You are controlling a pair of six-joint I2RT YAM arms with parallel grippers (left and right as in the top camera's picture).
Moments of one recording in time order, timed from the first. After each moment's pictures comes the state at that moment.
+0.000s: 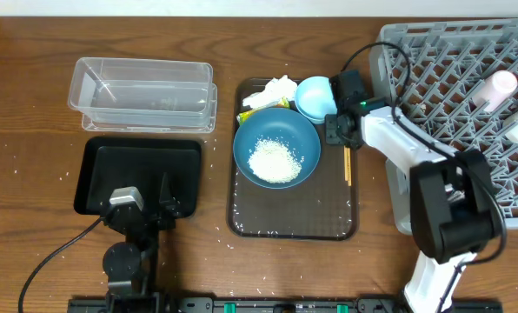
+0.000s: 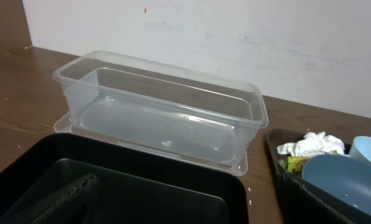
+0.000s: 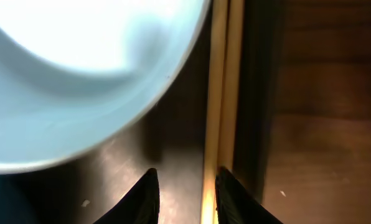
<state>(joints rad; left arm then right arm) 0.05 0.01 0.02 -0.12 -0.03 -0.21 0.32 2.00 1.30 -0.58 0.09 0.31</state>
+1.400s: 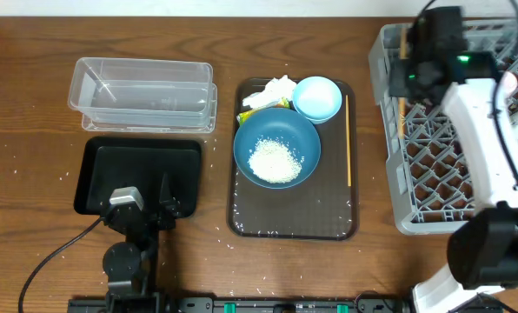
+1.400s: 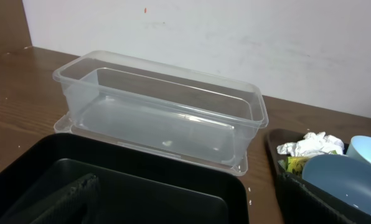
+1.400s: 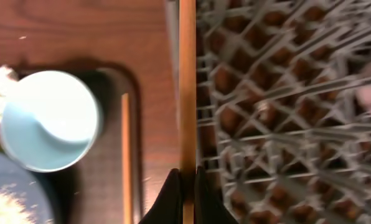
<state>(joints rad) 0.05 0.01 0.02 -0.12 -0.03 -0.21 0.03 1.80 1.66 -0.92 0.02 0.11</state>
